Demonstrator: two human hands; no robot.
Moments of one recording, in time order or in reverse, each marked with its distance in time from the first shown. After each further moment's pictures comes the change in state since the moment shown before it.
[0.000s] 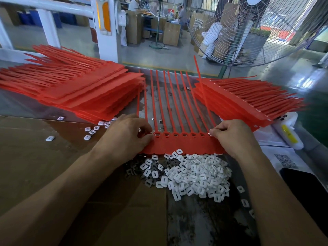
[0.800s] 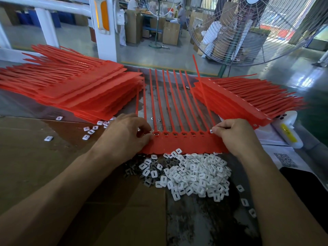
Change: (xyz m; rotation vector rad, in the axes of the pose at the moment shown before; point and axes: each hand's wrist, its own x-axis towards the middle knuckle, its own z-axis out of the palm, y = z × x) left_hand 0.001 -0.001 0.000 0.009 -0.010 -0.011; right_hand 0.002 0.004 -0.003 0.174 0.002 0.045
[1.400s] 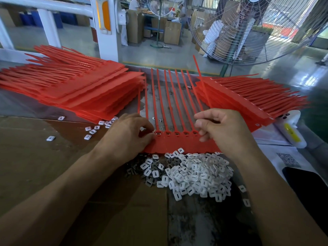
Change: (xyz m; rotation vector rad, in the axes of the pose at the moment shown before) left_hand 0.000 0.000 0.001 -0.019 -0.008 0.026; right_hand -0.030 -0.042 0.007 0.294 -0.148 -0.219
